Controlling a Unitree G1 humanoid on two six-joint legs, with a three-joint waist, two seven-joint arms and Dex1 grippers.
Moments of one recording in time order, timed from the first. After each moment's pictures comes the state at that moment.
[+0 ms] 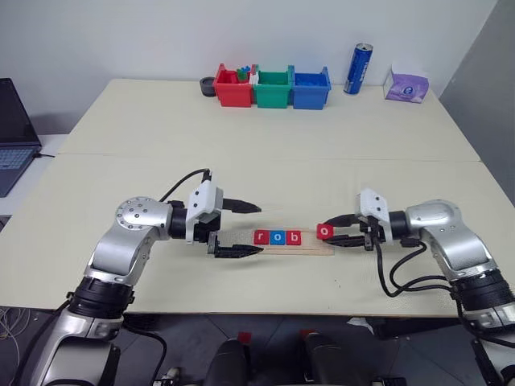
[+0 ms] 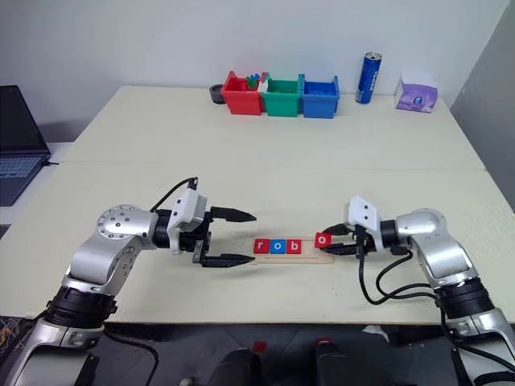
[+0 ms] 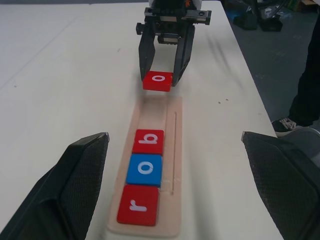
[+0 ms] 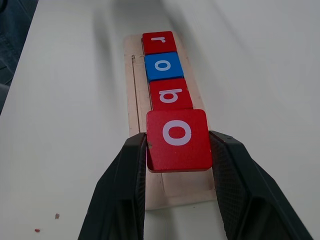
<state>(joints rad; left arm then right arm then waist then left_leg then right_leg) -0.44 0.67 -0.11 -0.03 -0.40 0.25 -1.34 -0.50 -0.68 0.21 0.09 0.19 0.25 1.26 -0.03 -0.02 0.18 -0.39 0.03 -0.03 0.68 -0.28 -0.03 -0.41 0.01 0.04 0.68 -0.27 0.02</state>
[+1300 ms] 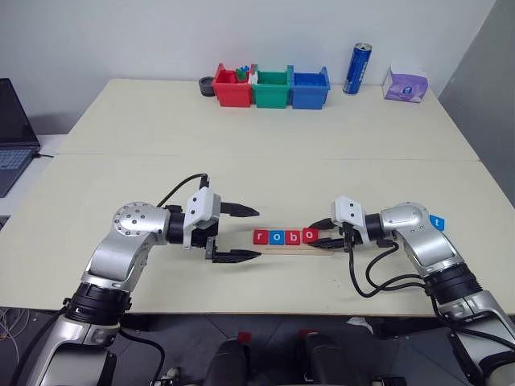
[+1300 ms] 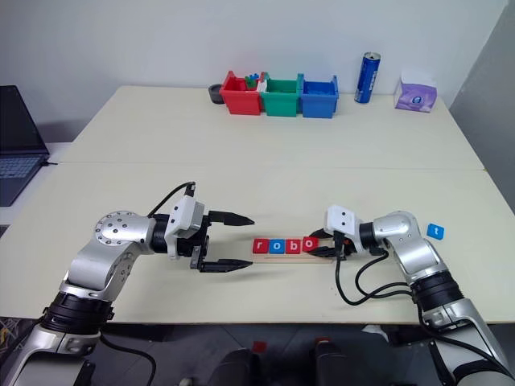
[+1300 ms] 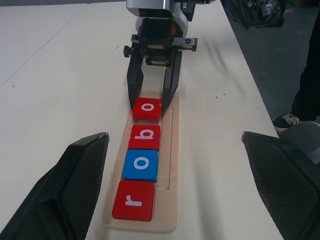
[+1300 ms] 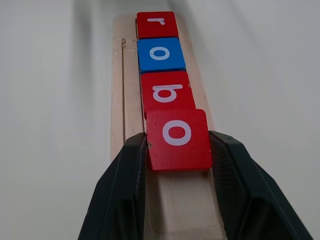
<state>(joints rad) -0.43 0.68 -0.11 -0.02 -0.39 0.18 -1.32 -0.57 -0.57 0.28 0.24 0.09 0.13 1.24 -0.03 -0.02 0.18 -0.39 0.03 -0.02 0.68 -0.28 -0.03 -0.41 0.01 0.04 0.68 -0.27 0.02</state>
